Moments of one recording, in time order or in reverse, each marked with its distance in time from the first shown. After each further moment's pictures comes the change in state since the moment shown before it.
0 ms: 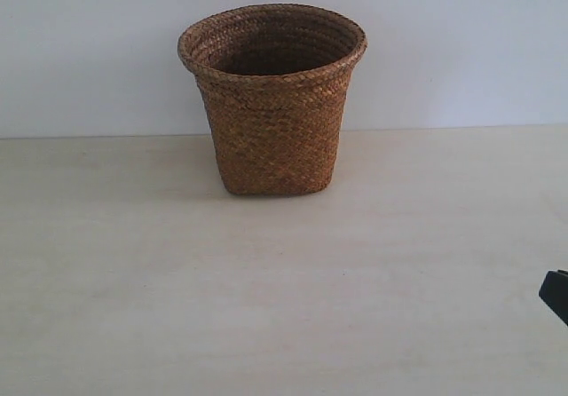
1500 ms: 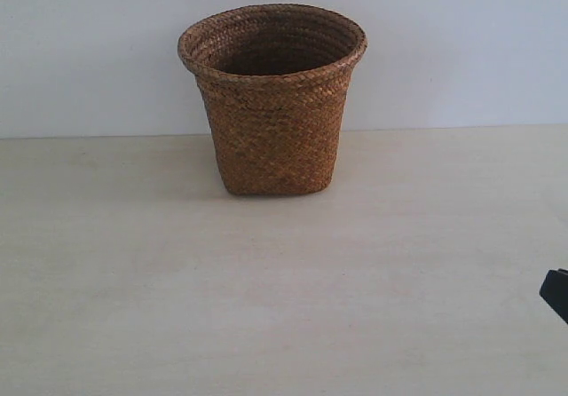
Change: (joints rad) left arm 0.232 -0.592 0.694 0.964 -0.083 -0.925; right arm 0.000 0.000 0.000 0.009 -0.004 0.000
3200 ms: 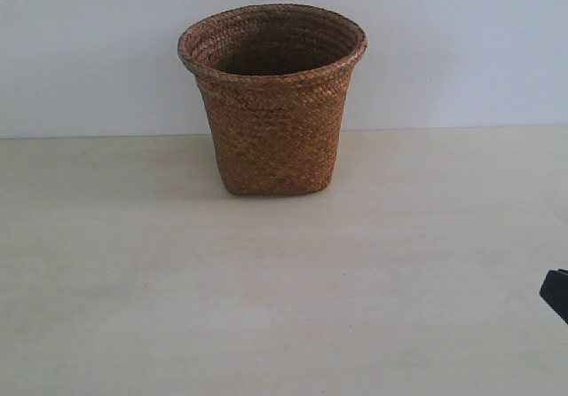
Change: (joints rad) left arm 0.009 -0.081 0.063 -0.050 0.185 0.061; right arm 0.000 0.000 0.000 0.000 0.000 0.000
